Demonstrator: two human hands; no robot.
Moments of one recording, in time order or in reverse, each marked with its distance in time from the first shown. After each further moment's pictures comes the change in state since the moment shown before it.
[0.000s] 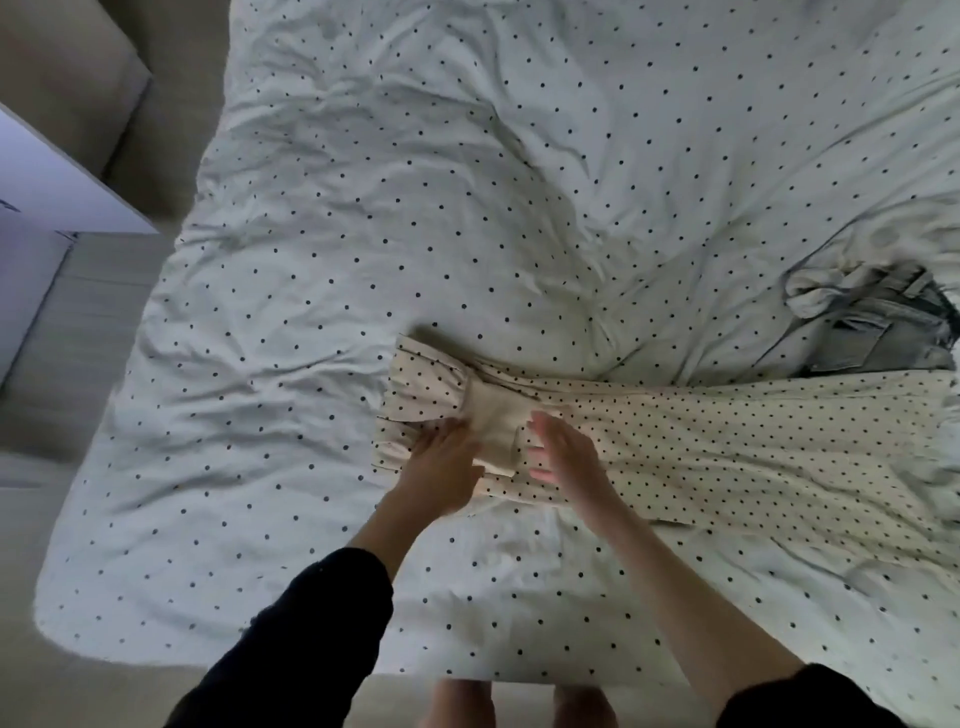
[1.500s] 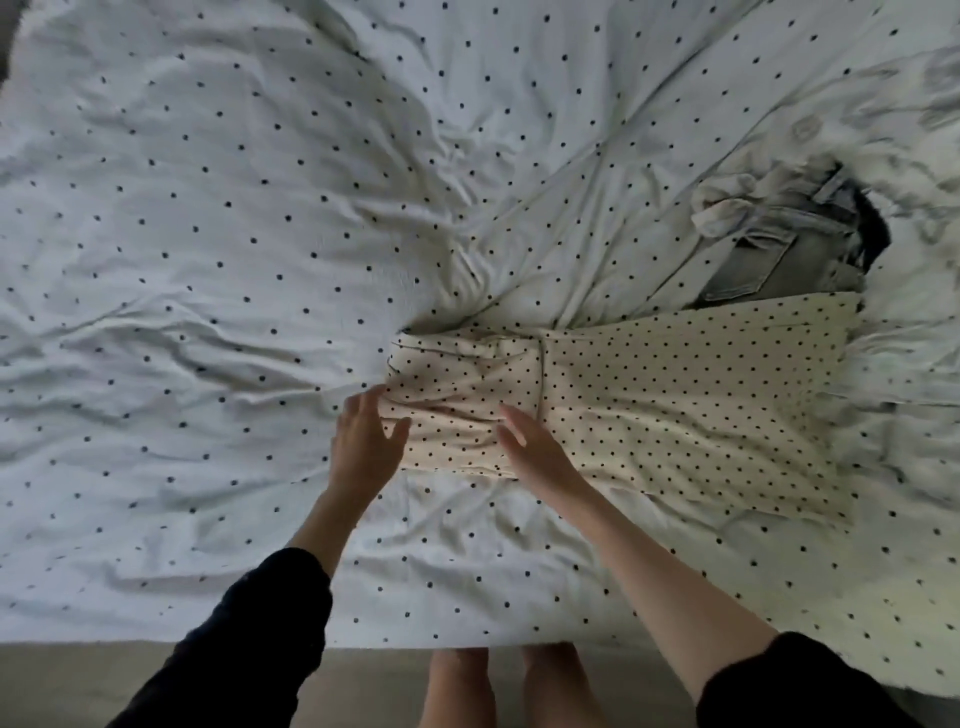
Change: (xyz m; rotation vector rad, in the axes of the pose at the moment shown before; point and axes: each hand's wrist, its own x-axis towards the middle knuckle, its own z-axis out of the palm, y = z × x) left_hand 0.064 0.124 0.088 -0.450 0.324 -0.389; right_hand 0.010 0.113 -0.160 -0.268 -0.173 0.021
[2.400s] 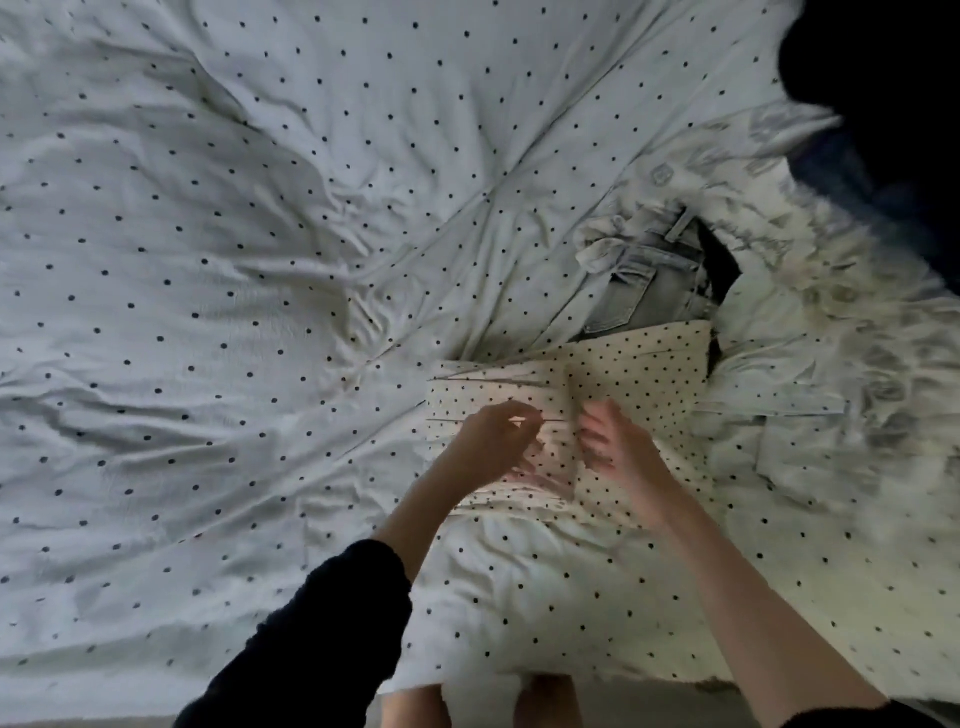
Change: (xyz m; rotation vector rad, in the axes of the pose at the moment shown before) left_hand -0.025 0.212 0.065 -0.312 -0.501 0.251; right_hand -0.054 0.041 -0.174 0.400 0.256 0.143
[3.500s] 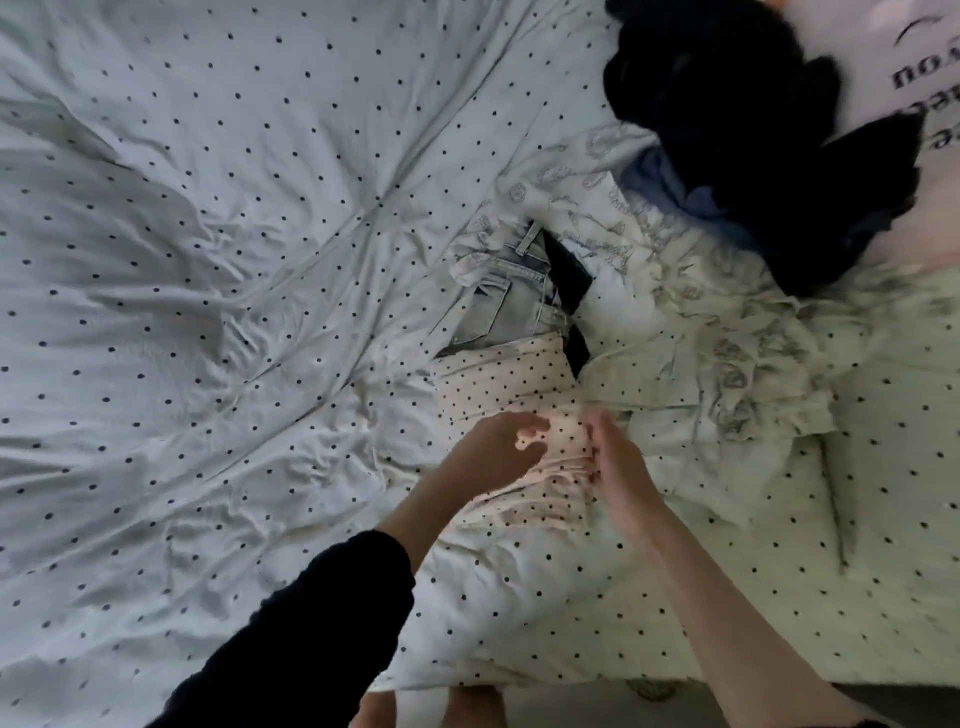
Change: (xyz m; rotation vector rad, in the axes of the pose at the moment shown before) left_hand 0.033 0.106 0.143 0.309 -0.099 0.131; right_hand -0.021 0.043 -0.159 0.128 0.138 0.022
